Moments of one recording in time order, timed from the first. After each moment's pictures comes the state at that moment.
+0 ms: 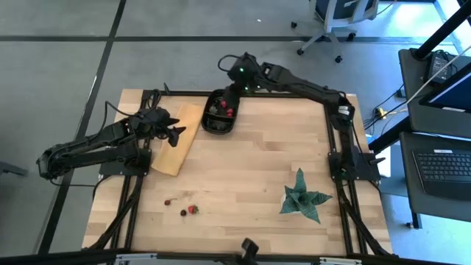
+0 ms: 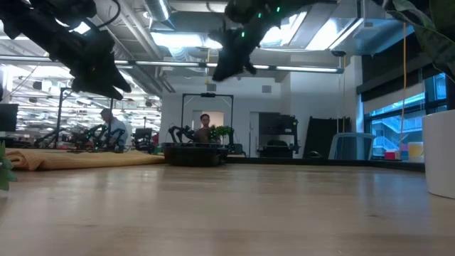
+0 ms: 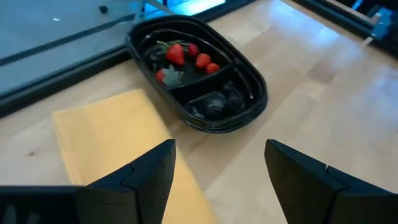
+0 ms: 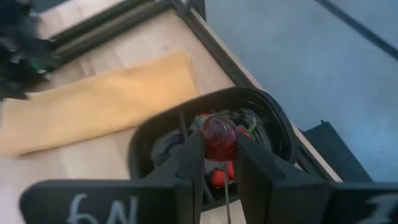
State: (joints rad) left arm 0.48 0.51 0.41 -0.45 -0.11 -0.32; right arm -0.44 2.05 2.04 -0.74 -0.01 0.16
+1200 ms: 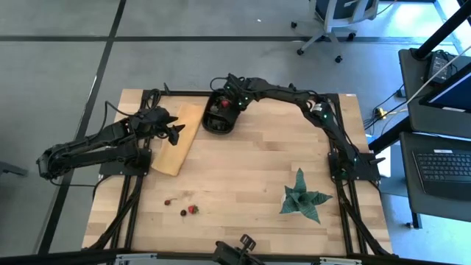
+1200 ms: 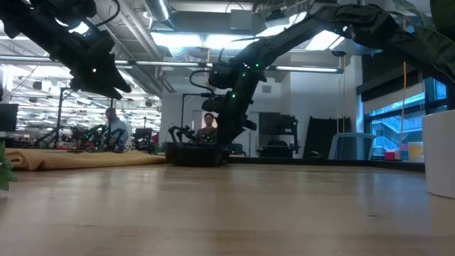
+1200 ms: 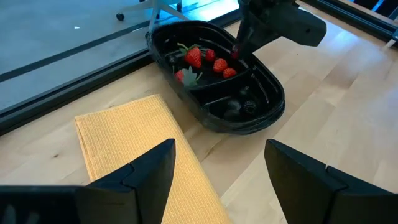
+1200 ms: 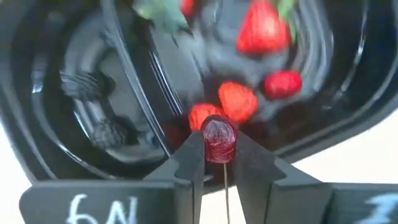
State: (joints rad) left arm 0.48 0.51 0.41 -0.45 -0.18 -0.30; right arm -0.49 2.36 2.04 -0.84 -0.11 0.18
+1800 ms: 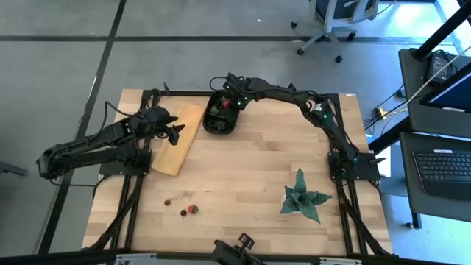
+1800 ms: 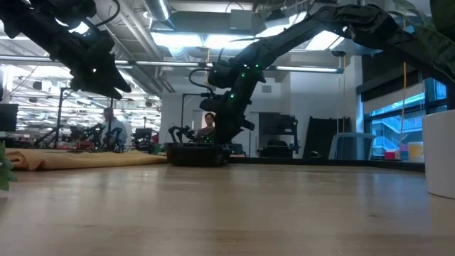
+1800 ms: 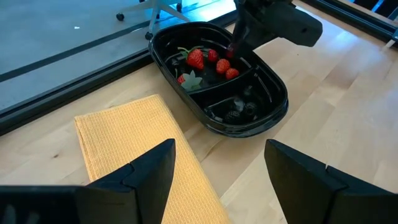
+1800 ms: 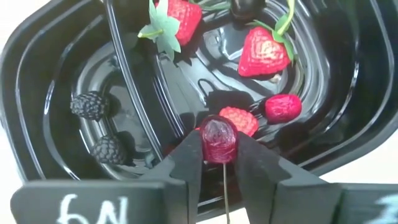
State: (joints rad) left arm 0.48 0.51 0.41 -0.45 -0.18 -0.30; right arm -0.49 2.36 2.04 -0.80 -0.11 0.18
